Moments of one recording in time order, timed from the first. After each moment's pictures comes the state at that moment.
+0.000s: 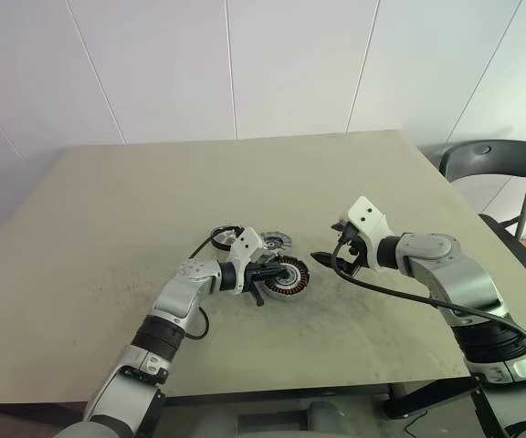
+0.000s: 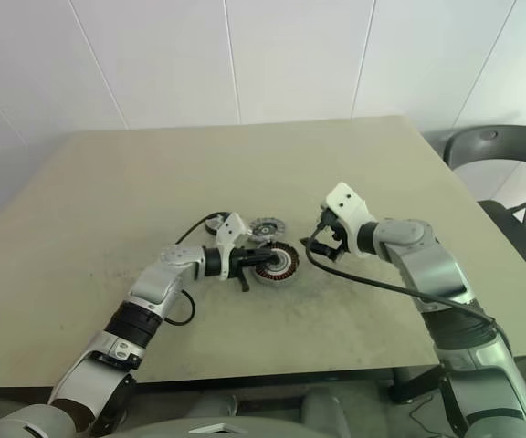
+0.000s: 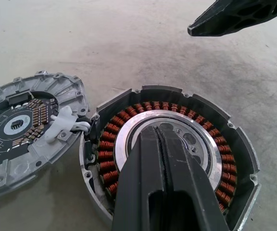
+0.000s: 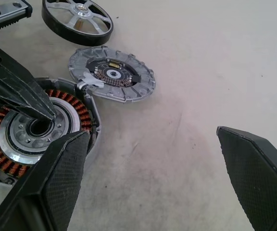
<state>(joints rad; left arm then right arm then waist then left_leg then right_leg) -0.48 0.20 -0.26 0.32 -0.19 0.37 -0.89 -0.45 -0.65 0.16 -0.14 0.21 0.75 0.74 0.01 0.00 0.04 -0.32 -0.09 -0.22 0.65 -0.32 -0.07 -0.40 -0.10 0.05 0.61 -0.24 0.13</state>
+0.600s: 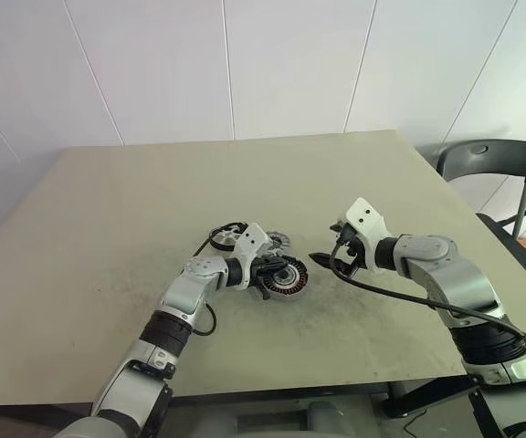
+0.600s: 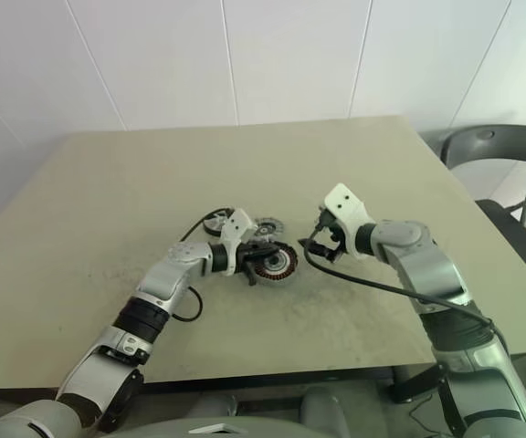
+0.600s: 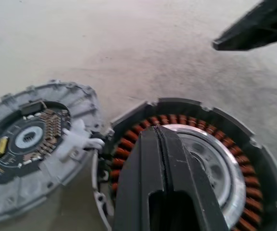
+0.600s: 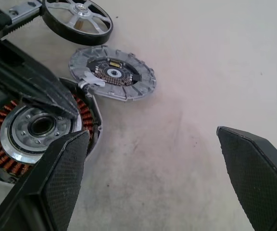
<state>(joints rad) -0.52 0.17 -0.26 0.36 -0.15 0.38 -0.80 -0.44 -0.64 0.16 -0.15 0.21 0.76 0.73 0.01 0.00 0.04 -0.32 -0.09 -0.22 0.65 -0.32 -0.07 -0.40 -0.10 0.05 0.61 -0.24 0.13</state>
